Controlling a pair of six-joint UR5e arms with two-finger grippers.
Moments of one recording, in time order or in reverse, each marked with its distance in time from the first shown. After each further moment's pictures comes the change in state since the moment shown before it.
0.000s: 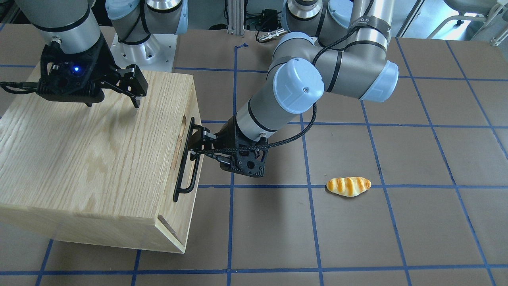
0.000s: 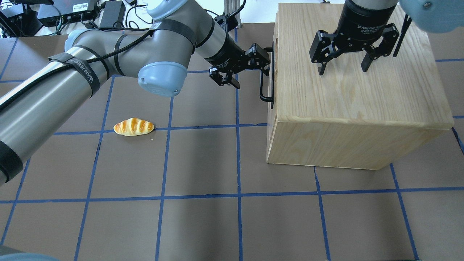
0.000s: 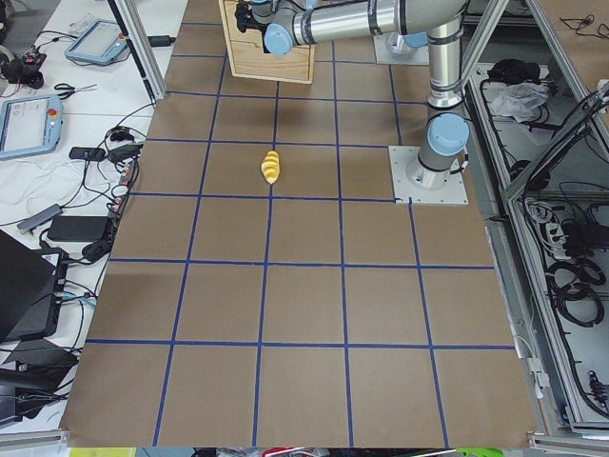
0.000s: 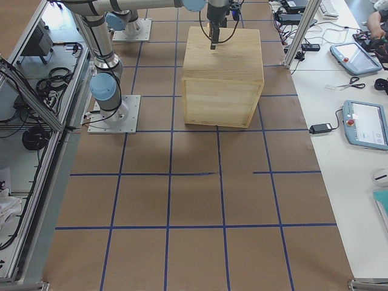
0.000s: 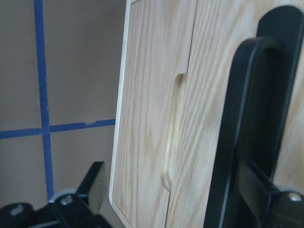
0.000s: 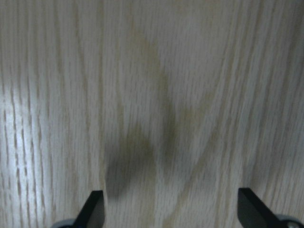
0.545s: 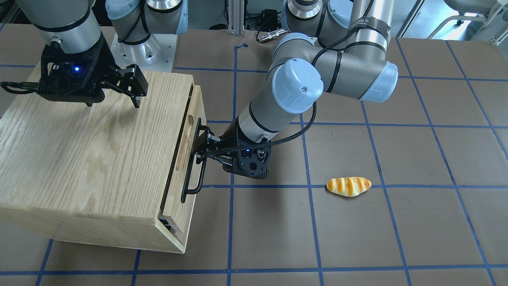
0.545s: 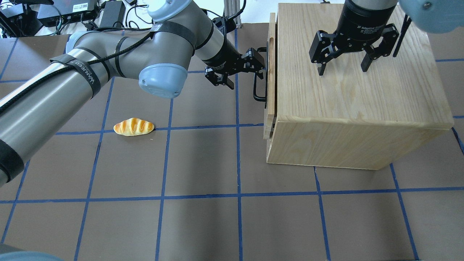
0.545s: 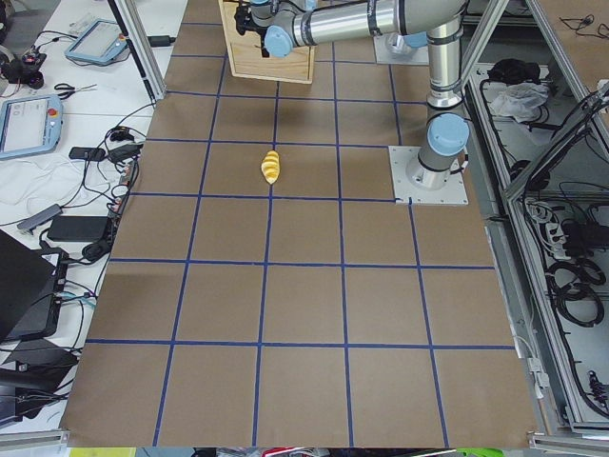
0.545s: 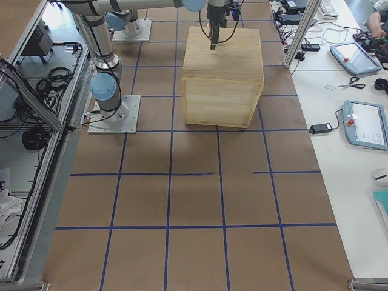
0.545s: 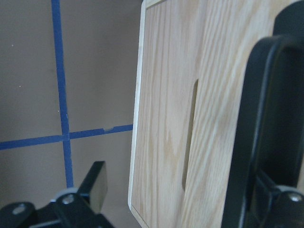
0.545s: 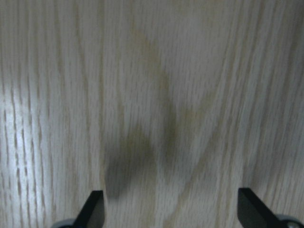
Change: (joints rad) left arm 0.000 0.001 -0.005 0.007 0.068 0.043; right arm 0.000 0.000 0.000 0.000 0.000 0.000
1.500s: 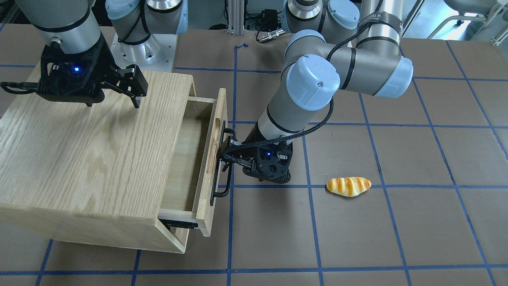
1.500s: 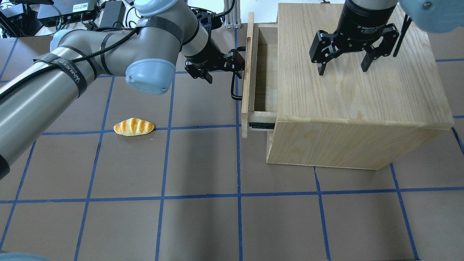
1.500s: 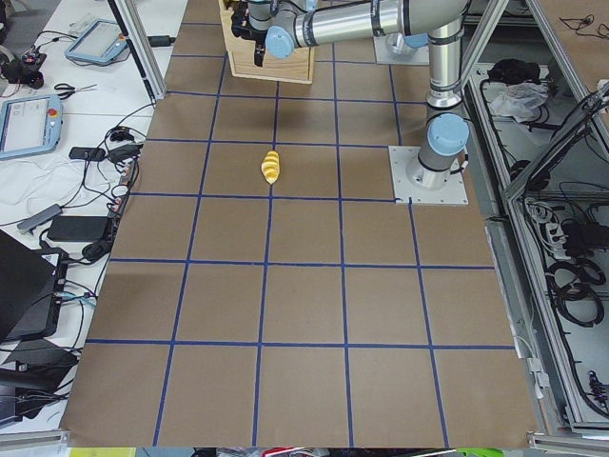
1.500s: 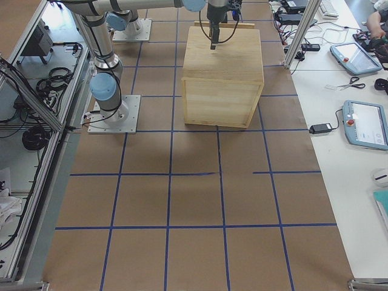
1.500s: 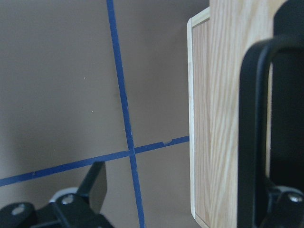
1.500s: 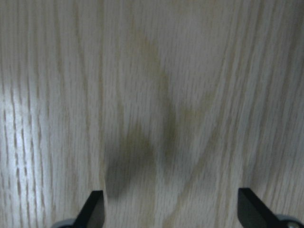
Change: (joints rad) left arm 0.048 0.025 -0.008 -0.022 0.136 0.139; right arm 0.000 0.000 0.000 0.000 0.000 -0.001
